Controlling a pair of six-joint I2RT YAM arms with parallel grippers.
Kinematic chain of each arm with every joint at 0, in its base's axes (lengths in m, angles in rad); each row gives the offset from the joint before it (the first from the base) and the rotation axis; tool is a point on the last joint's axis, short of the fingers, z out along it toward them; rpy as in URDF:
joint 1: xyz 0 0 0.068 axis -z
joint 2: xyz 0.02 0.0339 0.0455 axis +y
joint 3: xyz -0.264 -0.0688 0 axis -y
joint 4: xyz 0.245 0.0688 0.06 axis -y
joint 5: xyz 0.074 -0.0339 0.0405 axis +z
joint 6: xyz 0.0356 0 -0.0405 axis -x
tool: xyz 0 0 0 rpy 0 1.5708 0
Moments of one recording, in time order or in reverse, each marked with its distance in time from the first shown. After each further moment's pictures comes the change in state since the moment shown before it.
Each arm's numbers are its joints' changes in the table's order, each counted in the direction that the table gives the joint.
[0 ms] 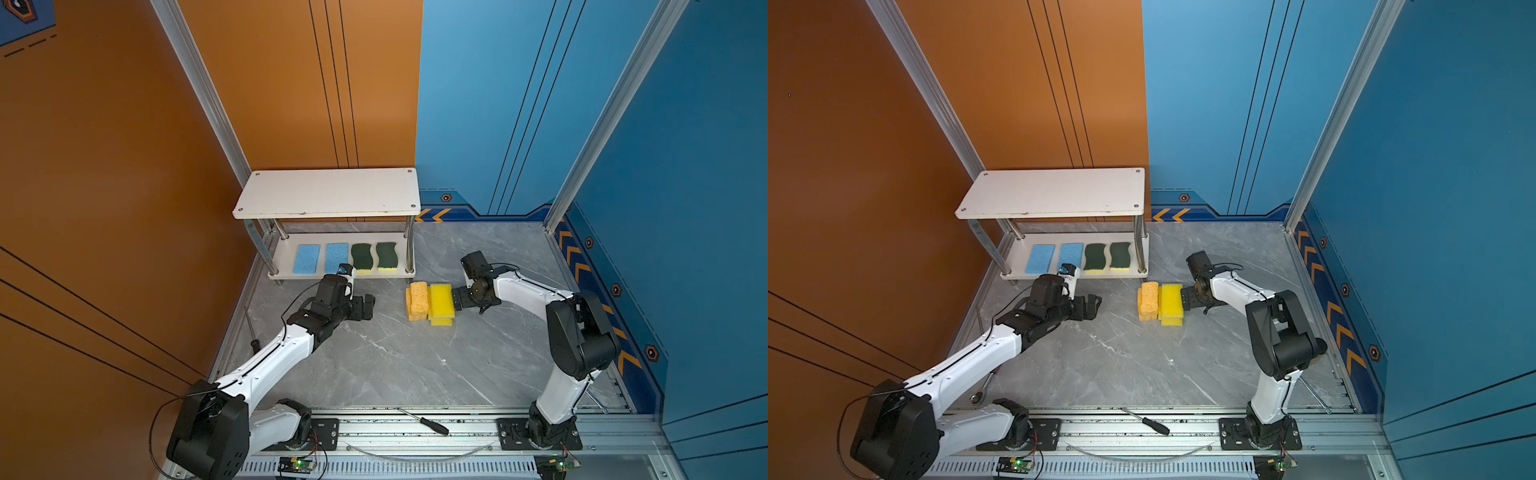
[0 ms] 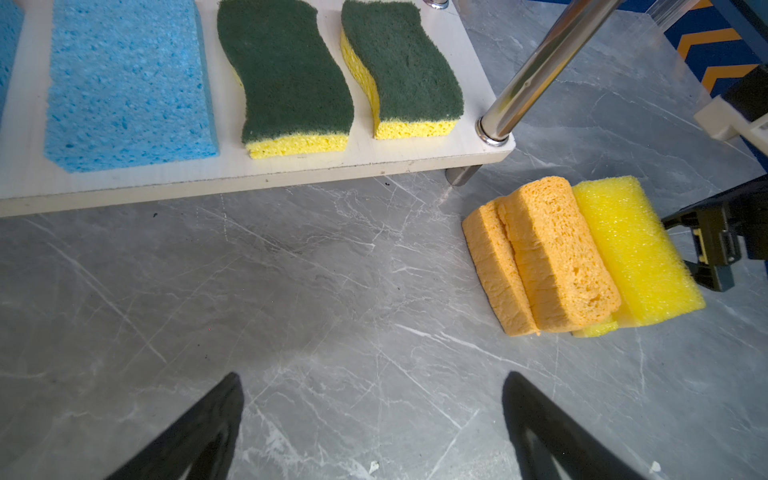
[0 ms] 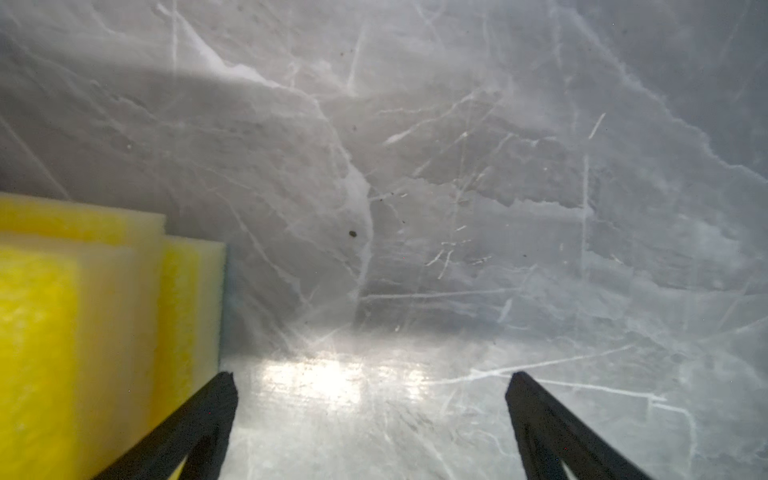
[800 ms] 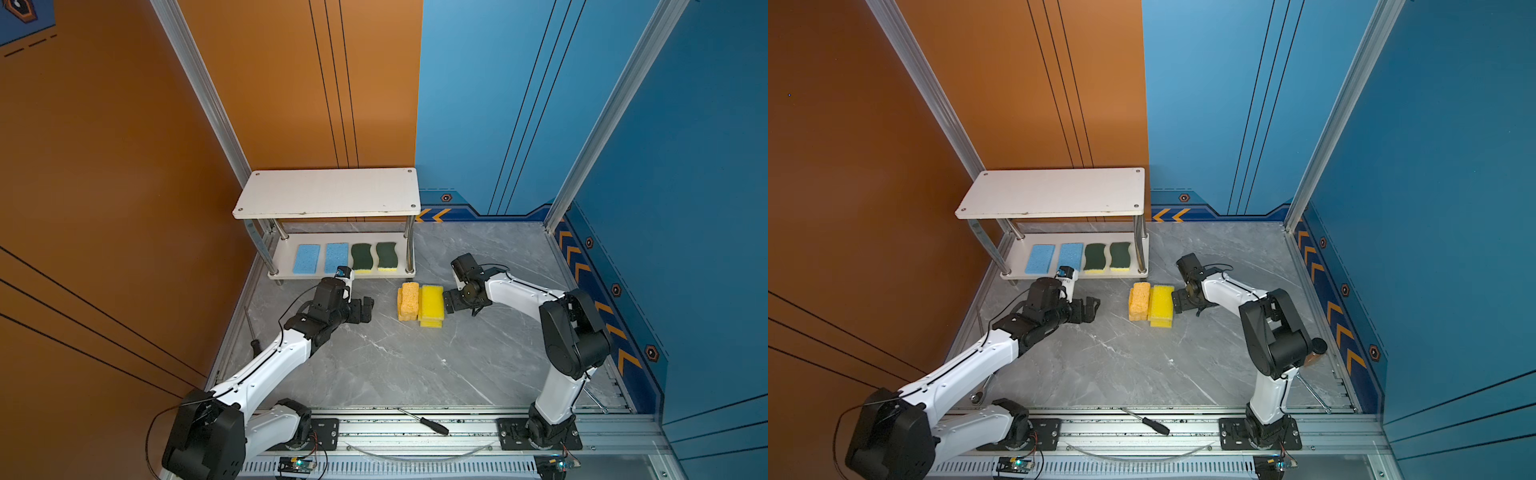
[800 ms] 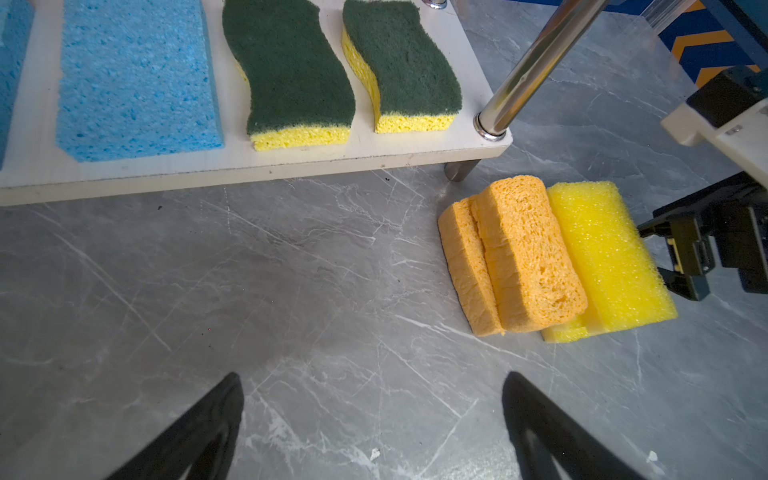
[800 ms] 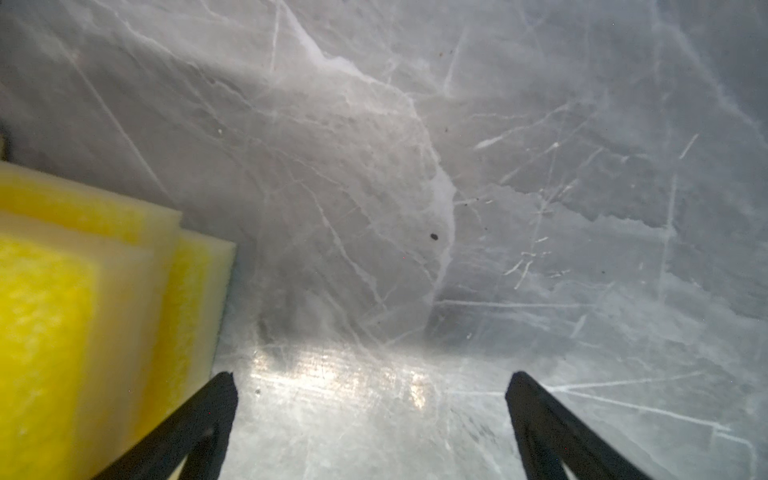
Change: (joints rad) left arm 0.000 -0.049 -0.033 -0.002 -0.001 0.004; right arm -0.064 0.022 0.015 0.011 0.008 -0.003
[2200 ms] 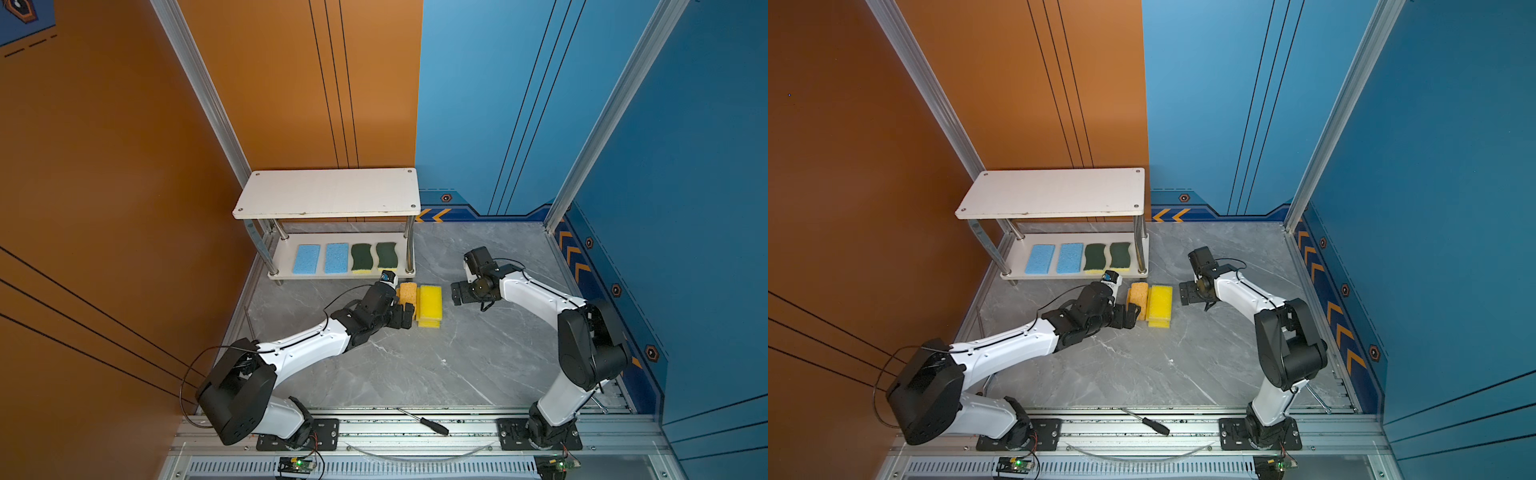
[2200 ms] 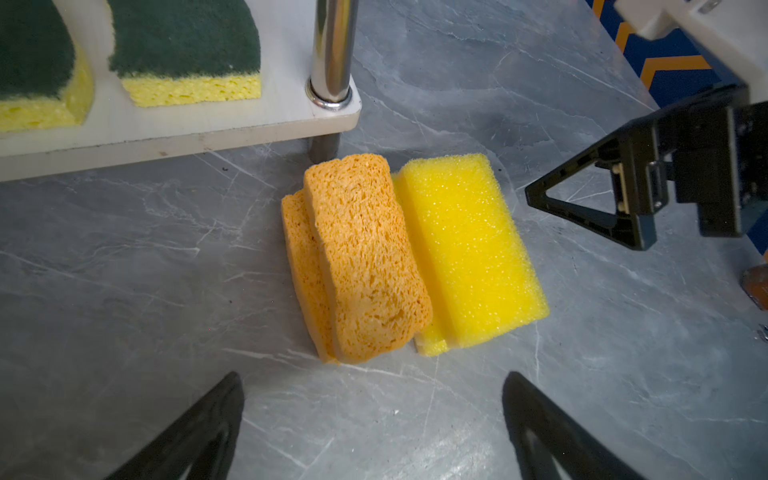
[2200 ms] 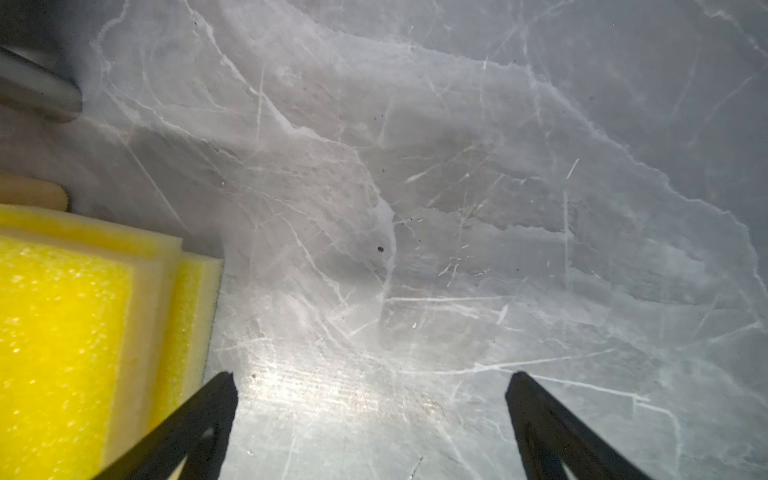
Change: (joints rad) left arm 0.353 0.295 0.150 0.121 0.141 0.188; right arm 0.075 -0.105 -0.016 0.001 0.029 0.000
